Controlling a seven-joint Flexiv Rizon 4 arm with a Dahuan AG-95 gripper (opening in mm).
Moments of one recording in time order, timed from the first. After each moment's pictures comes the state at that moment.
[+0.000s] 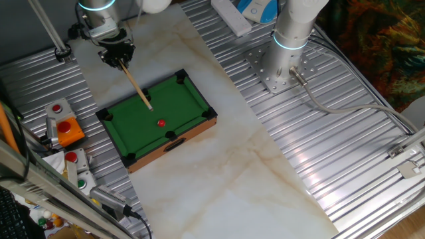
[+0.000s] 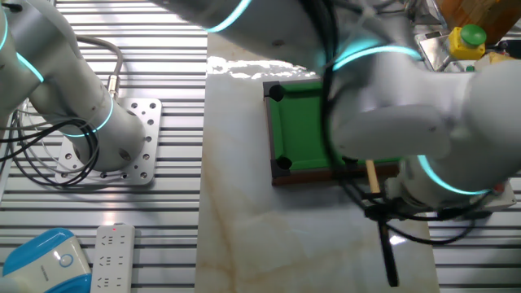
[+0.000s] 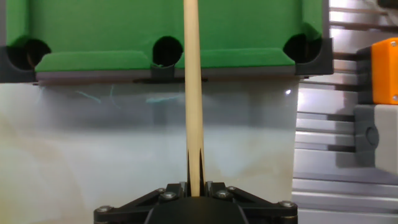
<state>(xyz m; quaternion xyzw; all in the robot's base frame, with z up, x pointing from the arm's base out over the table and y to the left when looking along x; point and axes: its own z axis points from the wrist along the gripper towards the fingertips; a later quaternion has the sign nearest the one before) 0.577 -0.198 0.098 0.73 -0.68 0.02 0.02</state>
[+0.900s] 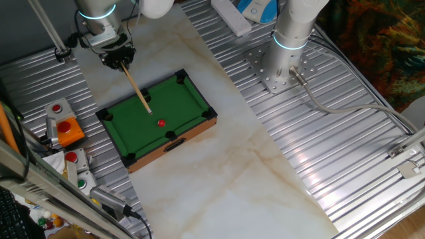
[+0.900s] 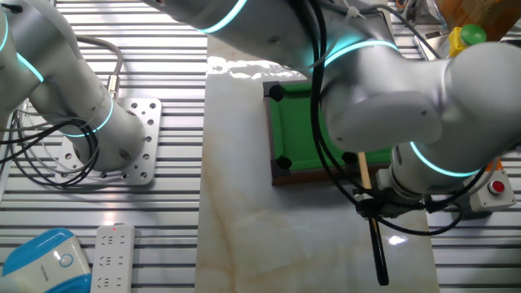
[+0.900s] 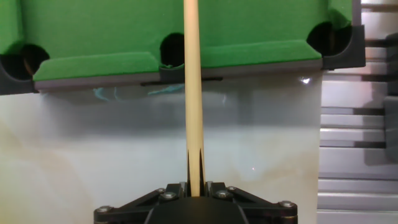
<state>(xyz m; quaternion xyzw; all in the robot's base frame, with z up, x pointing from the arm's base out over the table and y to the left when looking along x) 0.582 -0.193 0.088 0.72 -0.69 0.02 0.04</state>
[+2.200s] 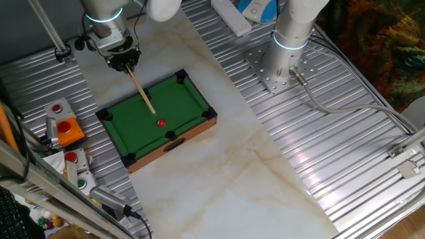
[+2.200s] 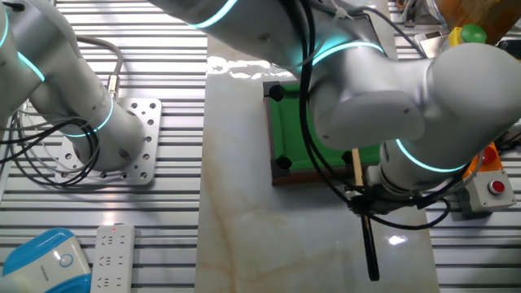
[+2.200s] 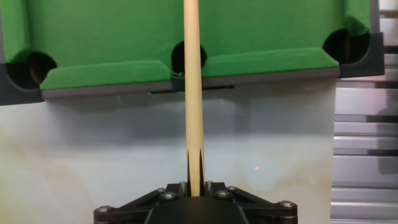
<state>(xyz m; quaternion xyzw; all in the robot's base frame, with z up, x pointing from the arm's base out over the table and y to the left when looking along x) 0.569 -0.187 0.080 0.72 -0.69 0.02 0.04</state>
